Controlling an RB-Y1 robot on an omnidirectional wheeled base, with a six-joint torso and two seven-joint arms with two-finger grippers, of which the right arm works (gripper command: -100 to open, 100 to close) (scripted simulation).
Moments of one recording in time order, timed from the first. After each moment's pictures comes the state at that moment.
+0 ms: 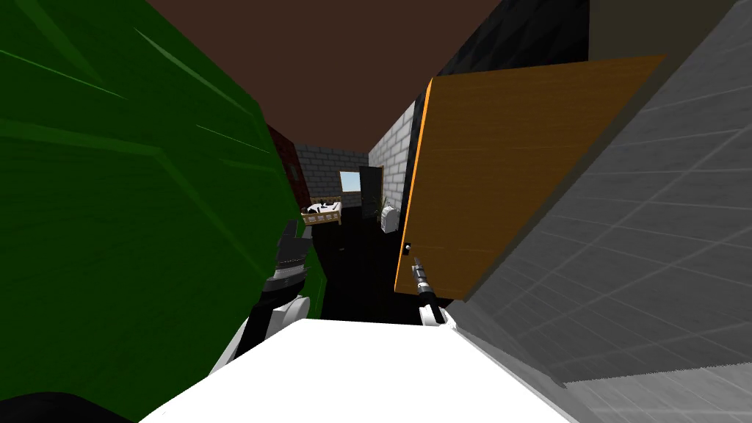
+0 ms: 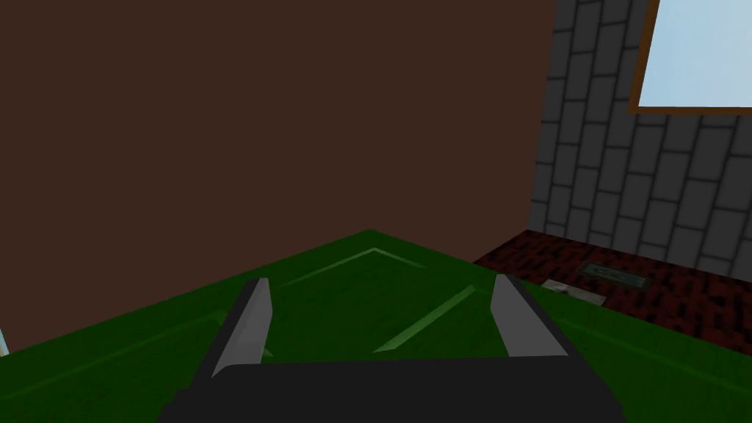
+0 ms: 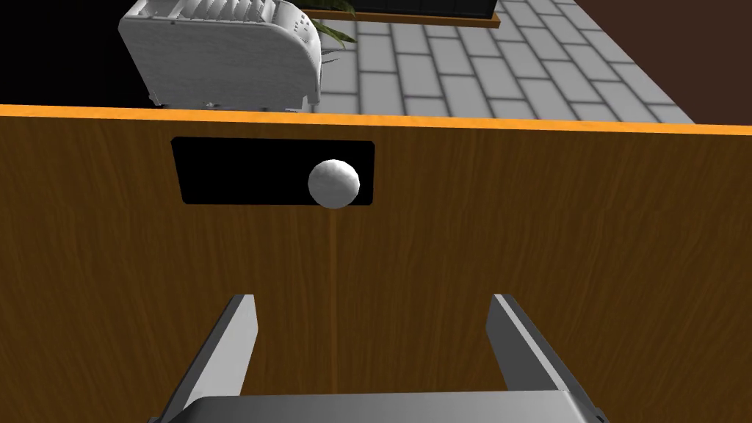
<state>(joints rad) -0.14 -0.10 -0.17 -0.63 0.12 -0.81 -0.15</state>
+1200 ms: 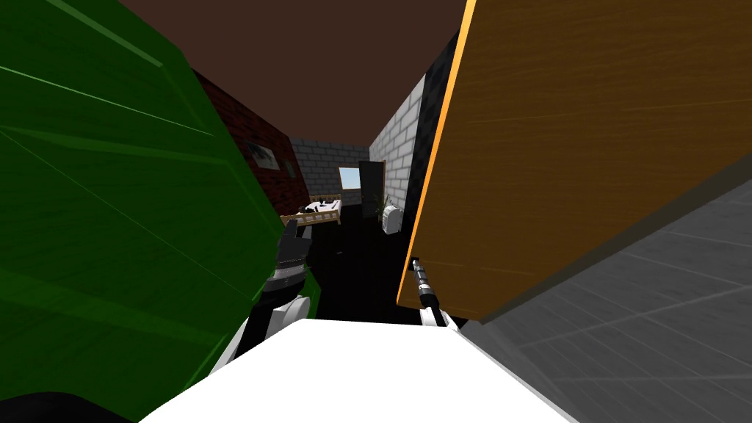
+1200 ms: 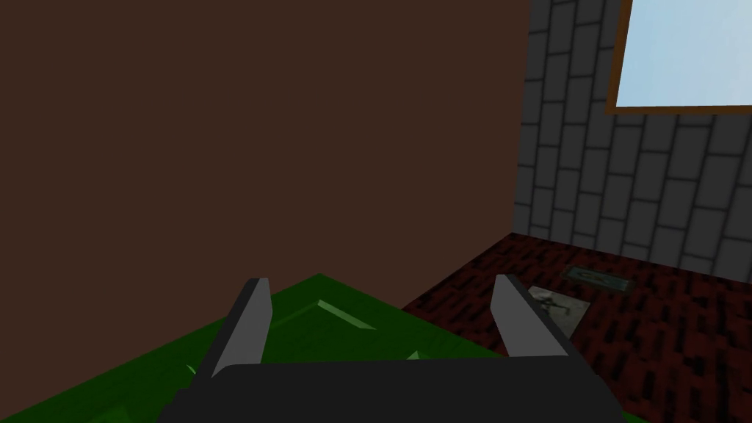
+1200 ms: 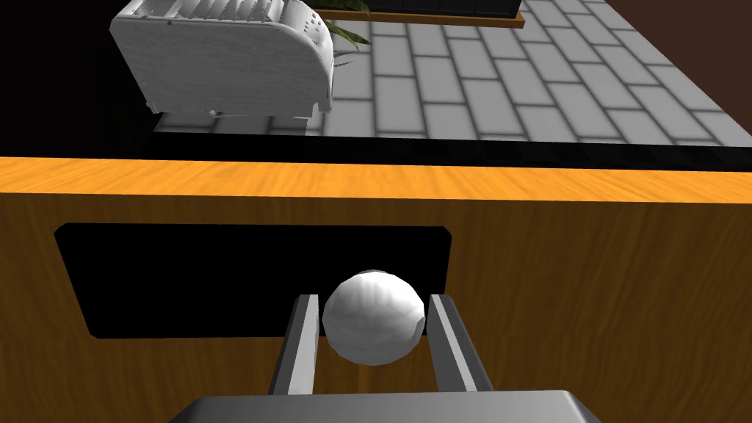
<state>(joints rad) -0.13 -0.09 -0.18 -0.62 0.11 -0.83 -0.14</state>
